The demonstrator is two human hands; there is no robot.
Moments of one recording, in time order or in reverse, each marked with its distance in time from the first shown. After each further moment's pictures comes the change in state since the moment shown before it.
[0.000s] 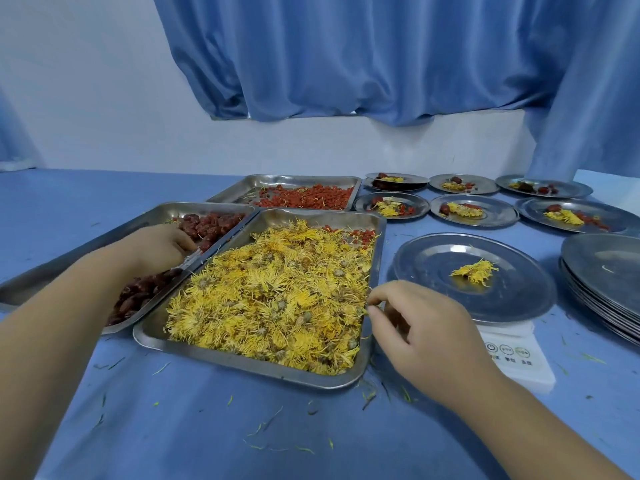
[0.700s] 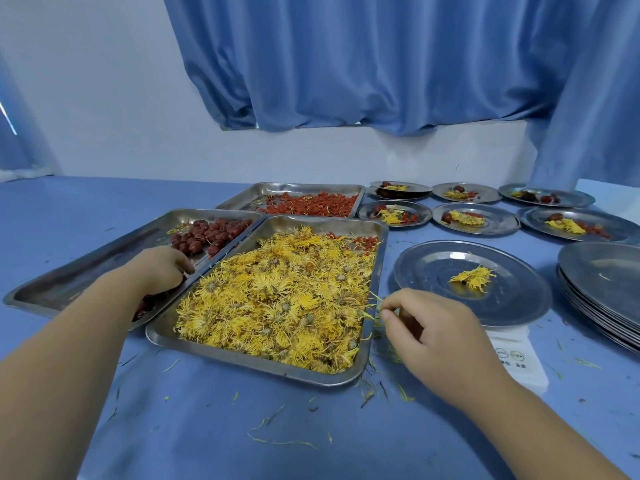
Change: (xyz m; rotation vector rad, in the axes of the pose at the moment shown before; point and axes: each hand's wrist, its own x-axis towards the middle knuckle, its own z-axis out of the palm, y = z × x) left_hand 0.003 -0.028 0.021 0.039 0.033 -0.073; right_hand -0.006 0.009 -0.007 0.060 -0.016 0.071
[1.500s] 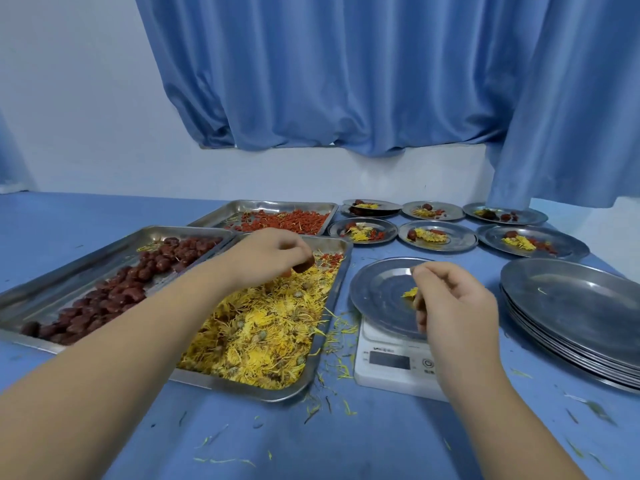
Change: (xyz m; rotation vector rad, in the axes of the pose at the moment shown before) left_hand -0.068 0.209 -0.011 -0.442 -0.010 0.577; right_hand 0.014 0.020 -0.046 0.797 0.440 0.638
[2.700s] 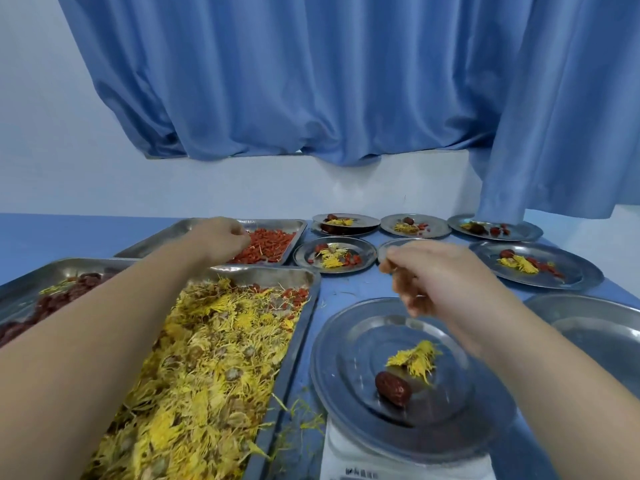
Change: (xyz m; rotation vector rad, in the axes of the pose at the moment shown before) left_hand 0.165 -0.076 -0.001 0.059 0.150 -0.270; right_hand 0.139 -0.004 0.004 -0.194 -0.372 0.169
